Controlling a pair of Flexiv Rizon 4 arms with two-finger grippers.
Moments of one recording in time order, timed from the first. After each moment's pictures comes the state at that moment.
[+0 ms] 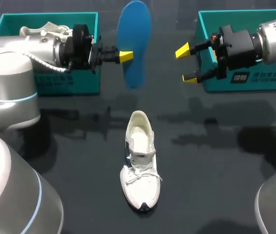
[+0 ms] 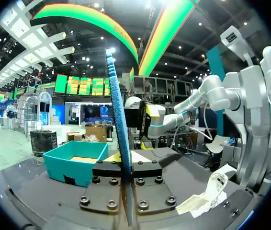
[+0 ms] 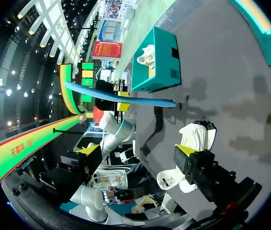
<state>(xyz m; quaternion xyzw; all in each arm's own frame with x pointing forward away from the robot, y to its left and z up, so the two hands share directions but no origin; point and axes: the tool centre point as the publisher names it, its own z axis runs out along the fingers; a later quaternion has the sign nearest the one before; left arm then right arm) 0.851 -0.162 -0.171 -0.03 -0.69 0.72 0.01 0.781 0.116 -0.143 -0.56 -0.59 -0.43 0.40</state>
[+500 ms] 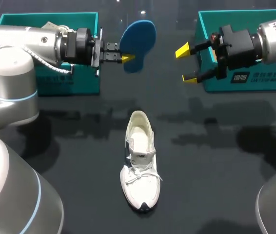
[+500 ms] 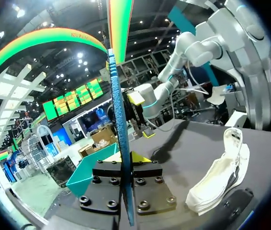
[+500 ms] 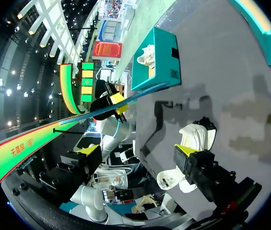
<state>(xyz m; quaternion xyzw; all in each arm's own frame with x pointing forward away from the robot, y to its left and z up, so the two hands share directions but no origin) 0.849 -0.168 -0.155 -0.20 -0.70 0.67 -0.15 0.781 0.116 -0.143 -0.56 -0.59 -0.43 0.40</state>
